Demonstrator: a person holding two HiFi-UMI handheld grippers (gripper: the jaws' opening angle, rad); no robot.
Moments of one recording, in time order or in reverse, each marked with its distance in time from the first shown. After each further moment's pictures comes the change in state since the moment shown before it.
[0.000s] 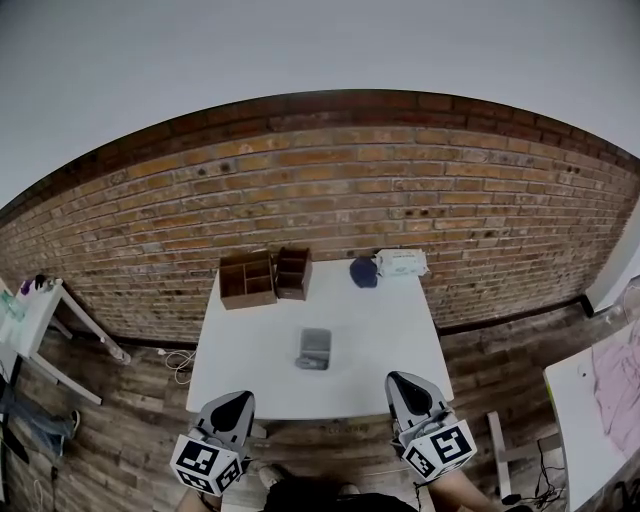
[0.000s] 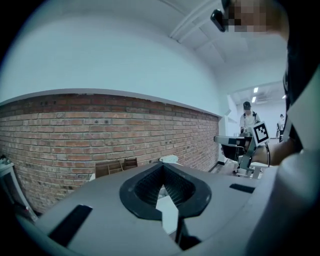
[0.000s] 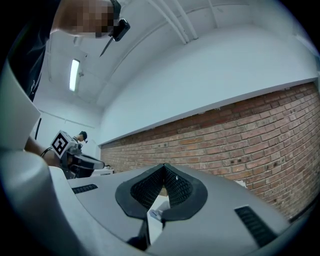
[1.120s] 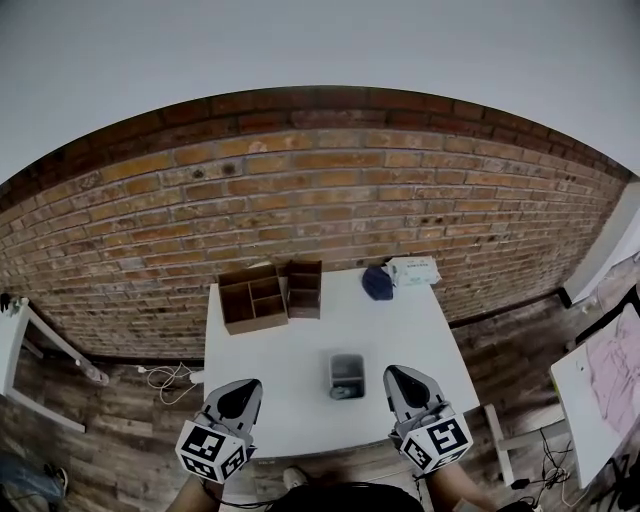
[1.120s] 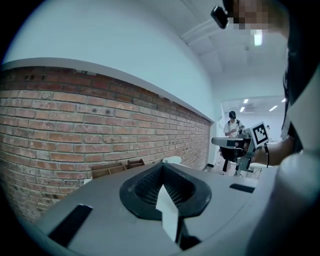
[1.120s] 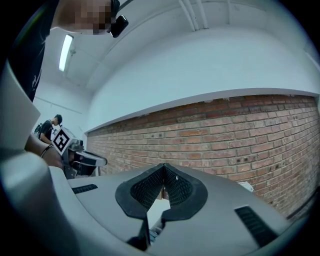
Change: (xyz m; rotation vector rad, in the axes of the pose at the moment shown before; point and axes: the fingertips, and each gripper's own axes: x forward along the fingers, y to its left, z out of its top) left arm 0.079 0.146 -0.008 -0.042 -0.005 -0.184; right arm 0.141 0.028 -0.030 -0.065 0.104 -0.138
